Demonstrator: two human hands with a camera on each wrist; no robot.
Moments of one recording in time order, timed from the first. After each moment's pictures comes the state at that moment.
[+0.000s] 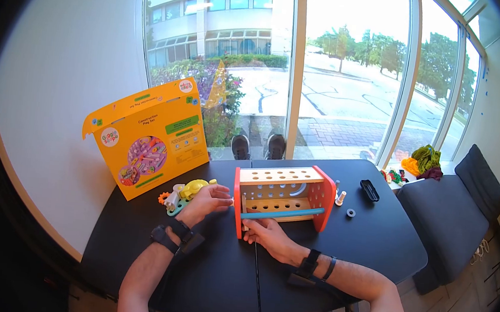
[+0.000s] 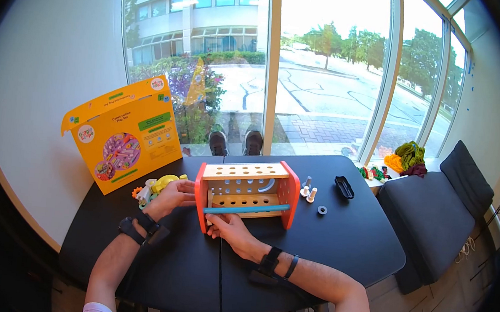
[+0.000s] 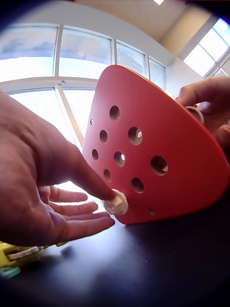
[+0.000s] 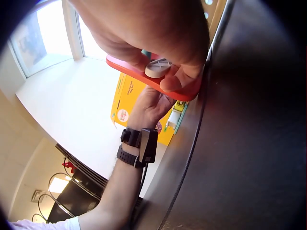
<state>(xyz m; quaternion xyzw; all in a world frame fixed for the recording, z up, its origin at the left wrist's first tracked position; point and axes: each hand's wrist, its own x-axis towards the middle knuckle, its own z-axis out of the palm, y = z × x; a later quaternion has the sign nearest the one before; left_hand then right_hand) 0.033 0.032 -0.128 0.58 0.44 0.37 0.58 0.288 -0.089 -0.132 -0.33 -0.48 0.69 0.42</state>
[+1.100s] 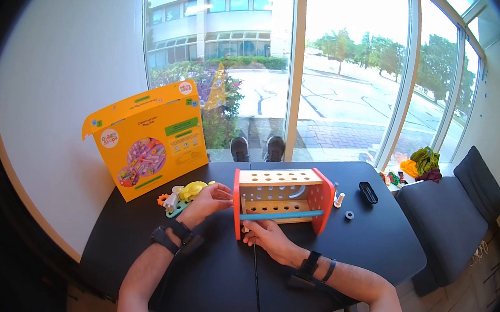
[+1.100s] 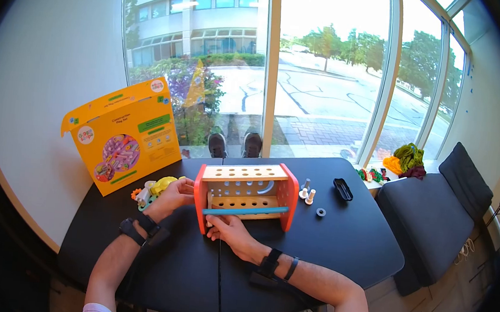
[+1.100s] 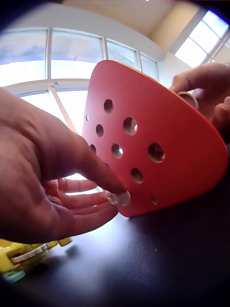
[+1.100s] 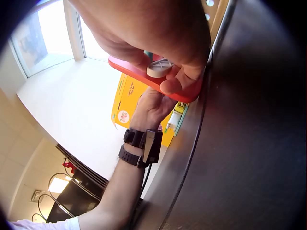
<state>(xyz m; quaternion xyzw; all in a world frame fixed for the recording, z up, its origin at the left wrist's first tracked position) 0.037 0.035 -0.128 0.60 0.40 0.40 0.57 0.293 -0.088 -0.133 -0.33 -0.48 0.70 0.41</state>
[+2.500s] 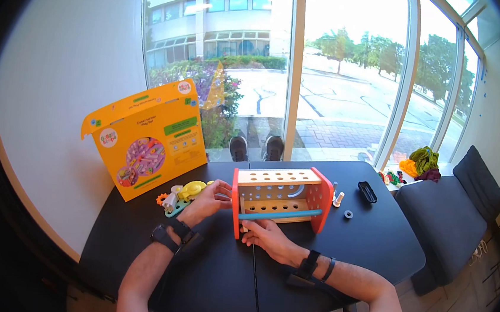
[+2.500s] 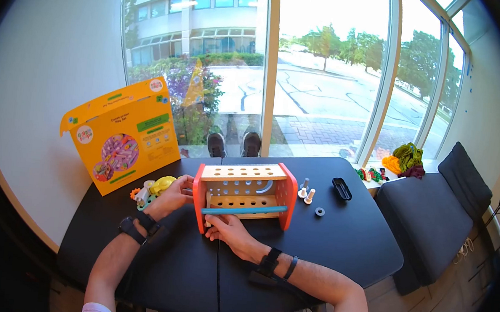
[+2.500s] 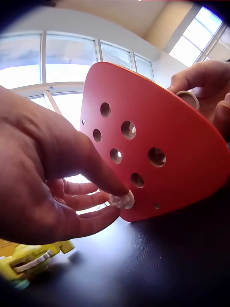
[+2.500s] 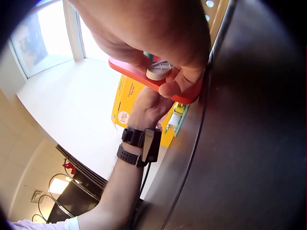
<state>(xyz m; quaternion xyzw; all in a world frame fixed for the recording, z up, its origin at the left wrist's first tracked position) 0.041 0.040 -0.130 0.65 0.39 0.38 0.53 0.291 -0.092 -0.126 -0.33 -0.47 0.71 0.41</state>
